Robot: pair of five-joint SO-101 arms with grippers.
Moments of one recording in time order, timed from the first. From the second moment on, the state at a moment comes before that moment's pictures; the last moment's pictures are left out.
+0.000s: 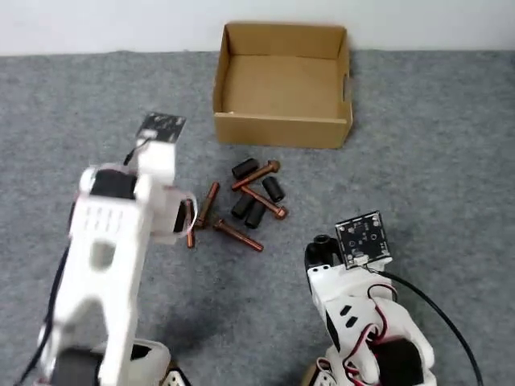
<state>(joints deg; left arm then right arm) 4.5 -16.0 17.5 96.3 6.8 -16.9 -100.7 71.6 73.3 2.4</state>
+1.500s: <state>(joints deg) 1.4 40.2 -15.4 89.3 20.3 -14.9 -100.7 71.6 73.3 2.4</state>
